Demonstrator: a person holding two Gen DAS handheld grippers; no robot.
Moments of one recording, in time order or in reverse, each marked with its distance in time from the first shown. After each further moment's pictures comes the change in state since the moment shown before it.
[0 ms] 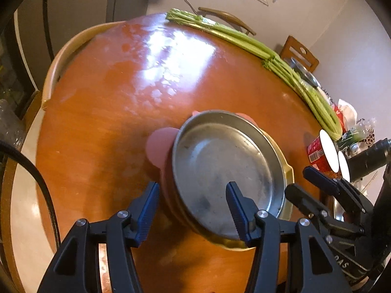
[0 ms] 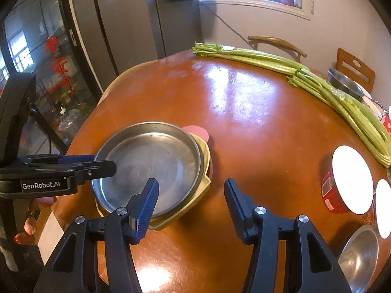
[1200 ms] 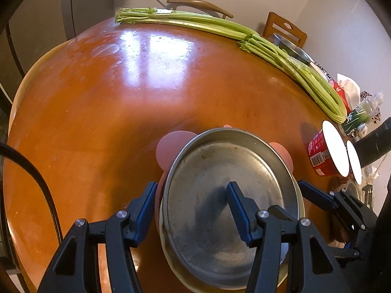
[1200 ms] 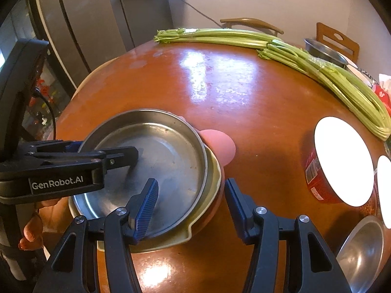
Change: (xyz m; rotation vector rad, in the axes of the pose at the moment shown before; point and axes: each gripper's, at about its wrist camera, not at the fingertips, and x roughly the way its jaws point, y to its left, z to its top) left arm 0.062 -0.074 0.043 0.159 0.038 0.014; right arm 0.021 -0.055 -0.010 0.128 0.055 -0.077
